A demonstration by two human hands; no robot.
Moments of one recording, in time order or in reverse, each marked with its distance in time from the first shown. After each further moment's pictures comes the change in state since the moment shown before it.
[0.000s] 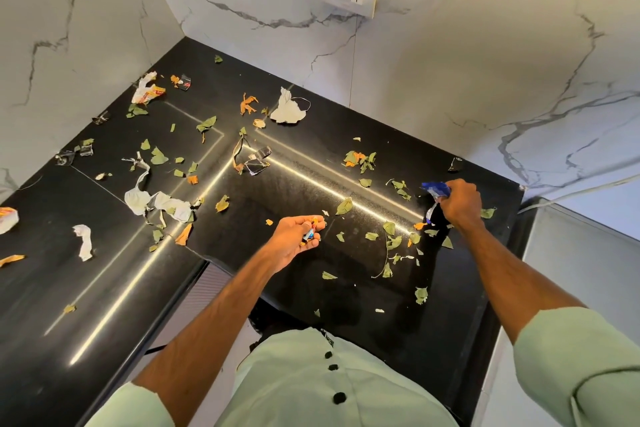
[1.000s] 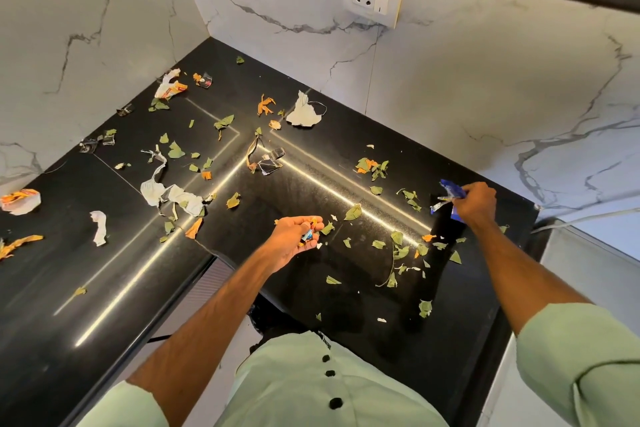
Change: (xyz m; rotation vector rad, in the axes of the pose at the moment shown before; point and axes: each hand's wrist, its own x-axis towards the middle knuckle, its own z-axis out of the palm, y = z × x) left_hand -0.008 0.003 -0.013 -0.041 0.038 0.031; right_hand 0.024 -0.005 -0.011 0.129 0.005 0.035
